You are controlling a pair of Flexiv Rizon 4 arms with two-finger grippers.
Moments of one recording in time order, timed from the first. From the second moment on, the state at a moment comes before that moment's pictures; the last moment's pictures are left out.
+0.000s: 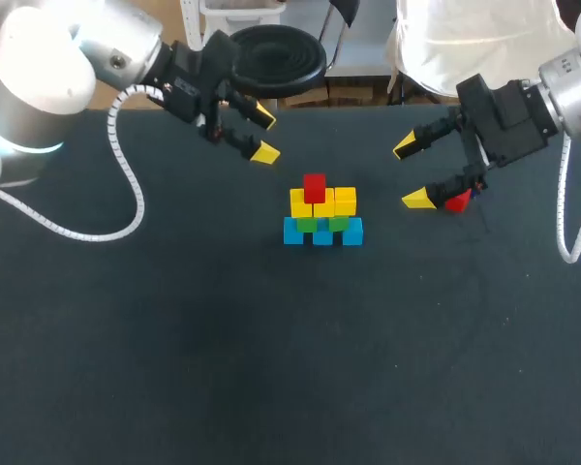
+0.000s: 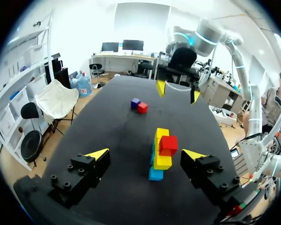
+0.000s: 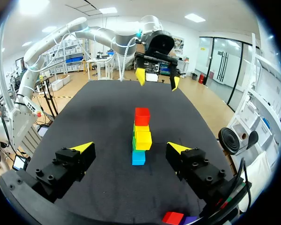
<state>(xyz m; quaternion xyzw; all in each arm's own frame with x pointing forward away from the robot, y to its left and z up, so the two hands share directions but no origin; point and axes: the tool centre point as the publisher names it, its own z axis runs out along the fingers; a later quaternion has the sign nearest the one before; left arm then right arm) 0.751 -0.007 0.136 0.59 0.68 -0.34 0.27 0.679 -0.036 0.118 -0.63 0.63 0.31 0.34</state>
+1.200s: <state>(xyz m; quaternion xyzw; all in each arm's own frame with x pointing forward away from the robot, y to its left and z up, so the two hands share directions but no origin) 0.744 0.021 0.130 0.61 0.69 -0.27 0.27 0.679 -0.036 0.118 -0.63 0.63 0.31 0.34</state>
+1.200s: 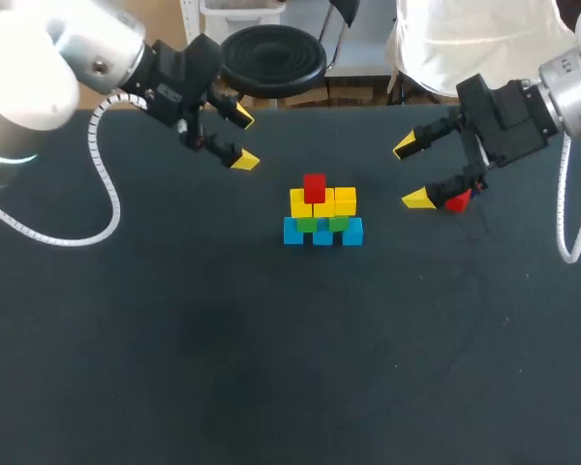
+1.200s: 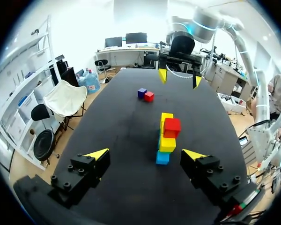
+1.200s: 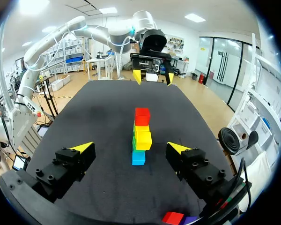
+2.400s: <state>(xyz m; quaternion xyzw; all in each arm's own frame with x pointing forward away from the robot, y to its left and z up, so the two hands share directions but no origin) 0.748 0.025 0.131 0.62 0.68 -0.29 0.27 0.655 -0.063 0.104 -0.69 0.59 0.30 0.31</state>
